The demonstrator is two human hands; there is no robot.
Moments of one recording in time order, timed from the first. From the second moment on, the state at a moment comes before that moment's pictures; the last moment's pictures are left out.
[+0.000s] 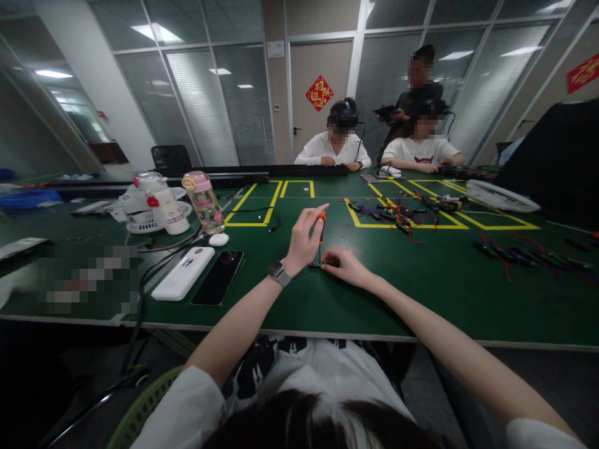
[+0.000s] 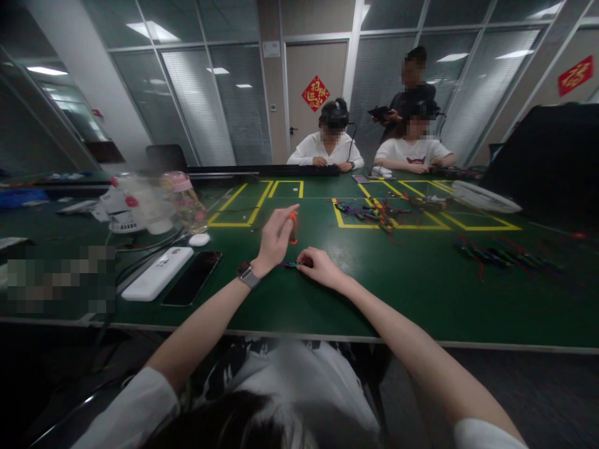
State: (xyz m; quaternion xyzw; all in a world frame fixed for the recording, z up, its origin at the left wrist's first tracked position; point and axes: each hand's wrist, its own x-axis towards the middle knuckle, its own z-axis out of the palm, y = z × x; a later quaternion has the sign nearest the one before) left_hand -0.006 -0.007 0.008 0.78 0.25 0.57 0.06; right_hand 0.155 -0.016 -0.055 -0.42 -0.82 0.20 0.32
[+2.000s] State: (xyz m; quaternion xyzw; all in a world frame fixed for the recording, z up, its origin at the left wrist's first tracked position) left_hand -0.004 -0.005 0.012 0.76 0.24 0.60 0.11; right_hand 0.156 -0.016 -0.057 -0.42 -0.83 0.20 0.32
